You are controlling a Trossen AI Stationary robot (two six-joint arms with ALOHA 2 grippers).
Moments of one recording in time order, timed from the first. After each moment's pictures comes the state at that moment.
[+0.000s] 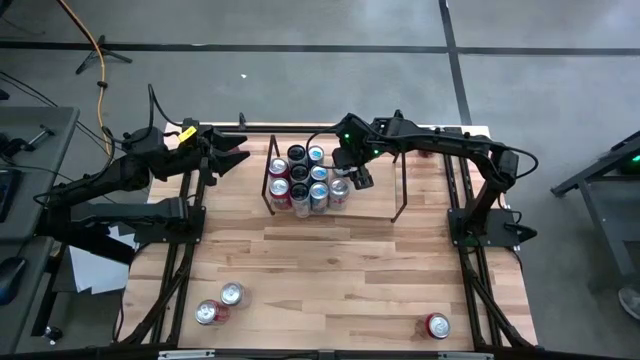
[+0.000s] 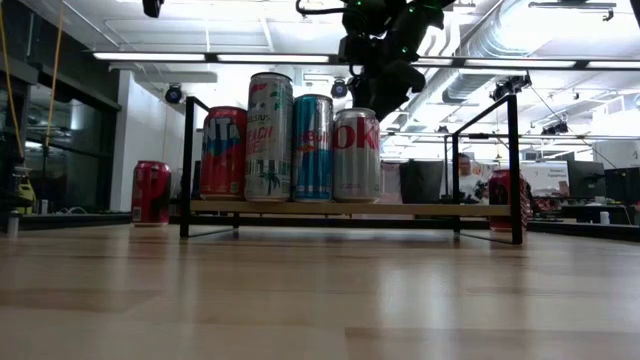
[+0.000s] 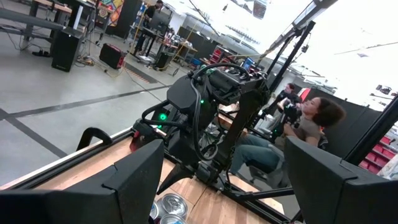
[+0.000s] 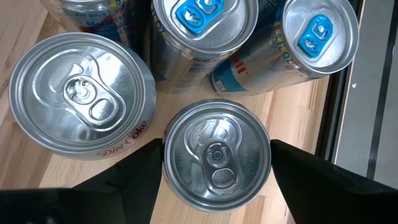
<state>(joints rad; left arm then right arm) 0.27 0.61 0.84 -0.16 -0.02 -0.47 -0.35 1.74 1.54 -0.85 -0.06 -0.67</state>
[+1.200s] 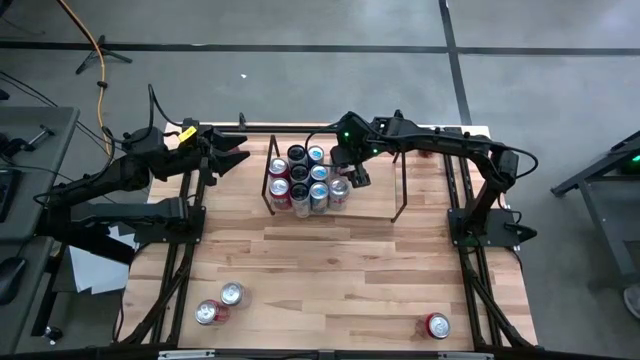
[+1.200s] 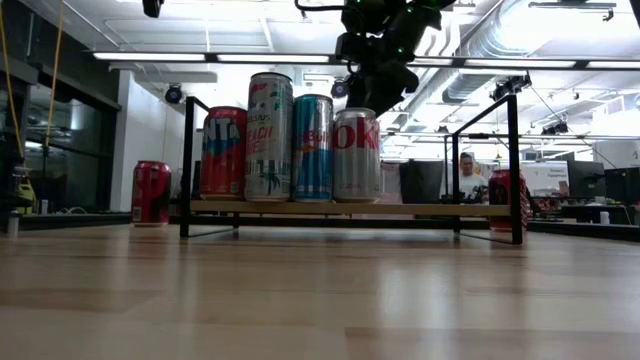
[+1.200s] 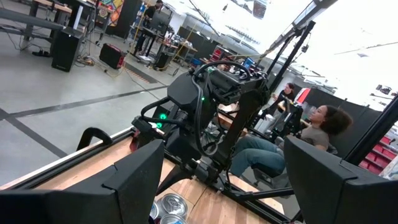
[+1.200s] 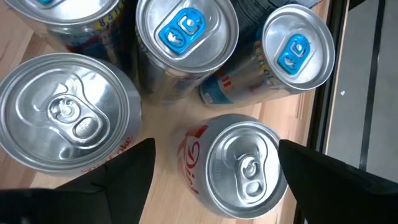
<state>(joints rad) 0.27 0.61 0.84 -0.16 -0.02 -0.47 -0.35 1.75 1.54 -0.80 -0.06 -0.67</state>
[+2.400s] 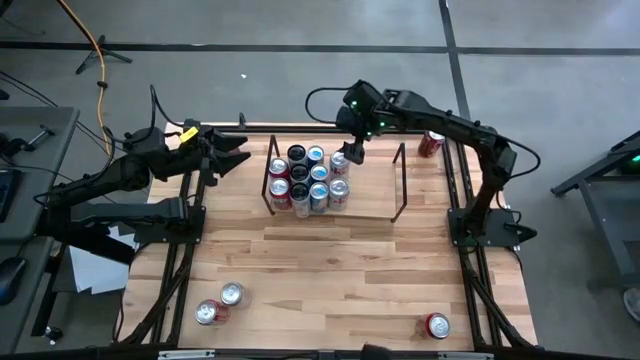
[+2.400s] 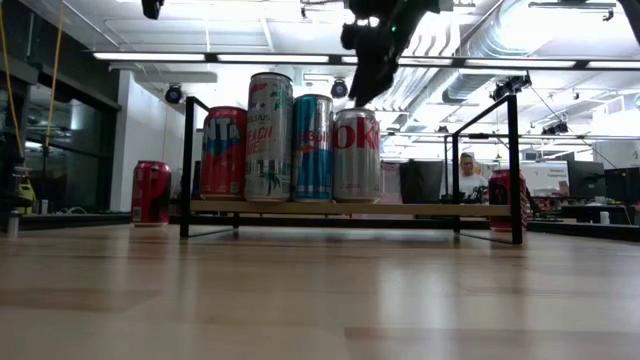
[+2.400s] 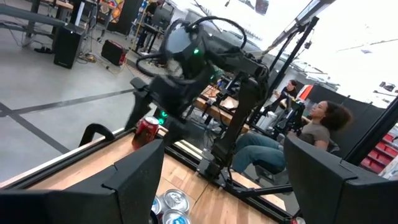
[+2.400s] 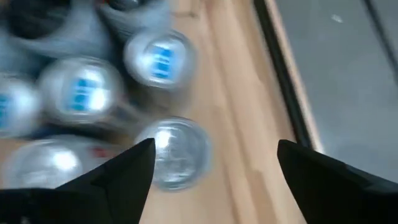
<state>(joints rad) 0.27 0.61 0.84 -0.18 -0.02 -0.47 -0.47 1.78 1.79 -0.98 -0.08 -0.25</state>
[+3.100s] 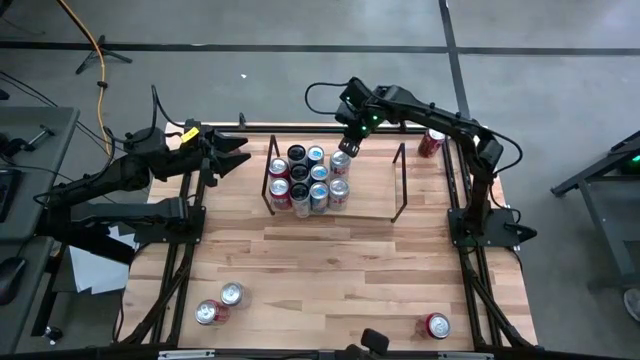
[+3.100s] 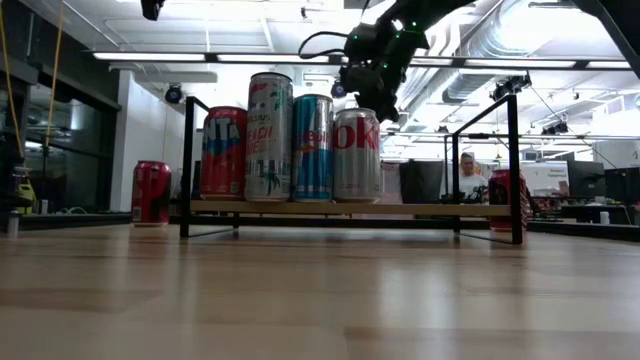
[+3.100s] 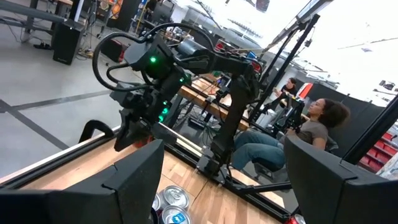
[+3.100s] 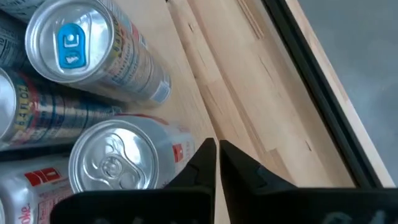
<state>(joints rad) 0.27 0.61 0.84 -0.19 -0.01 -0.48 -0.56 1.90 1.78 -0.99 -0.17 -0.11</state>
